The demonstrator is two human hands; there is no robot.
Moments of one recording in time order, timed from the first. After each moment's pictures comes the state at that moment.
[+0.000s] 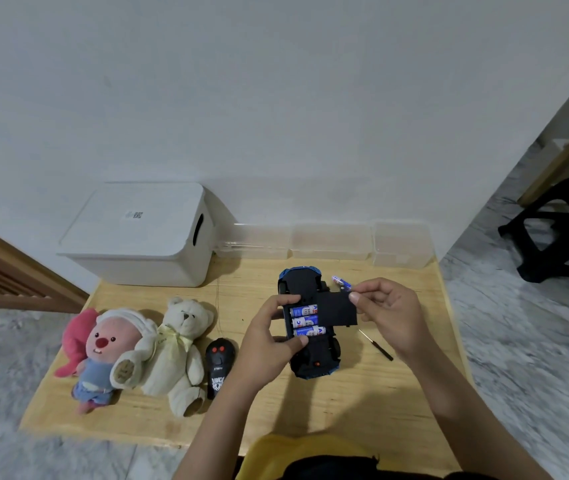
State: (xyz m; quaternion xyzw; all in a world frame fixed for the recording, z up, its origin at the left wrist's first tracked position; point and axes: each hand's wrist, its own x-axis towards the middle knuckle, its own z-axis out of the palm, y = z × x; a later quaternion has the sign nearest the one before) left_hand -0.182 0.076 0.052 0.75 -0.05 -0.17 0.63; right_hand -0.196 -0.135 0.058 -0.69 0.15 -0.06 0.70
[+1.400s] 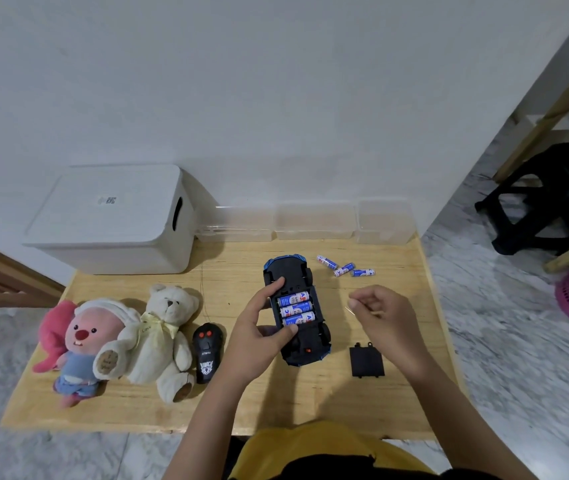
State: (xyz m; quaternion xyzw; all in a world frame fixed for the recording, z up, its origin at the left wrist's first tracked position) left_hand -0.196 0.082 0.040 0.74 -0.08 -0.17 0.64; right_hand -0.237 -0.133 0.038 -0.84 0.21 -0.06 0.50
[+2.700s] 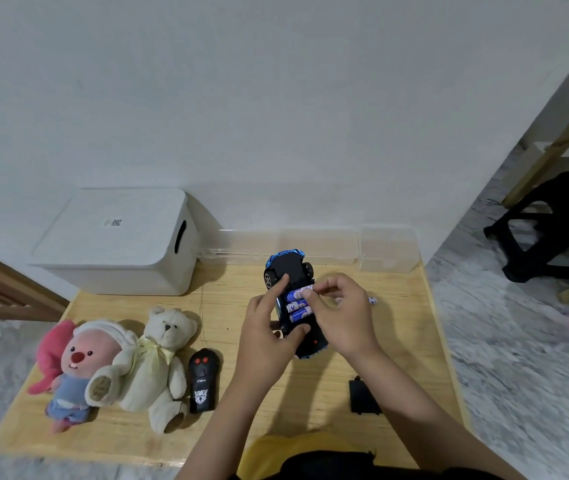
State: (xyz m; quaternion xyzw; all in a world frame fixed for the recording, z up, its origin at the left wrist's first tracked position) left_hand -0.173 0.044 0.050 0.82 -0.08 -0.03 0.57; right_hand -0.174 -0.087 0.064 -0.76 0.17 -0.14 0.62
